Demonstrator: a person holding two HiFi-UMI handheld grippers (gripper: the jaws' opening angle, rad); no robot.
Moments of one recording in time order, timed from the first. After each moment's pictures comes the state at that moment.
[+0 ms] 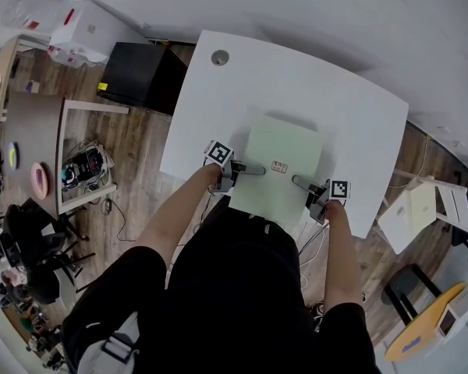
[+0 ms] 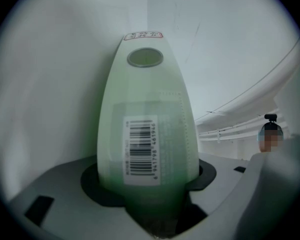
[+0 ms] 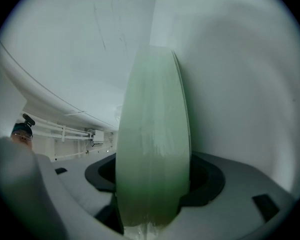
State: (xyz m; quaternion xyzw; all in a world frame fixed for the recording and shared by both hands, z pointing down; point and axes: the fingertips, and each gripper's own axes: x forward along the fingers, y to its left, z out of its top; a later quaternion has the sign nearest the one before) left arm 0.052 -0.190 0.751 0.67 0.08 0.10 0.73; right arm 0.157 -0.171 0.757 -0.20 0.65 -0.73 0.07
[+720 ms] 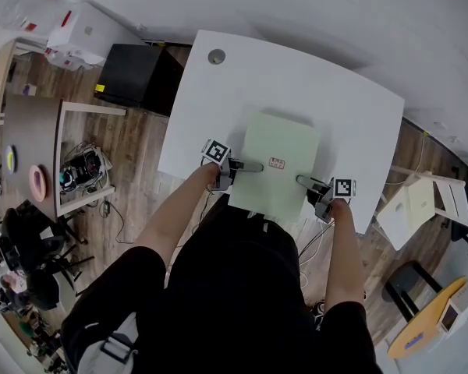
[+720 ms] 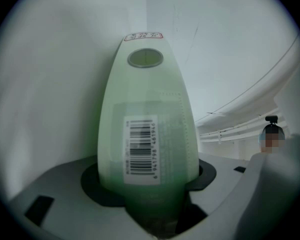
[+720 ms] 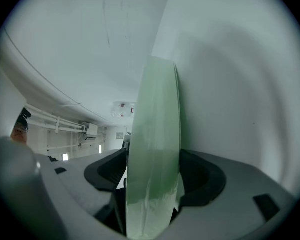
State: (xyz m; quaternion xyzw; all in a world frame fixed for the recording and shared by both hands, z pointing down) left arm 0.053 -0.190 0.743 0.67 0.07 0.08 0.74; right arm 0.175 -0.161 0.750 -0.21 0.66 -0.72 0.05
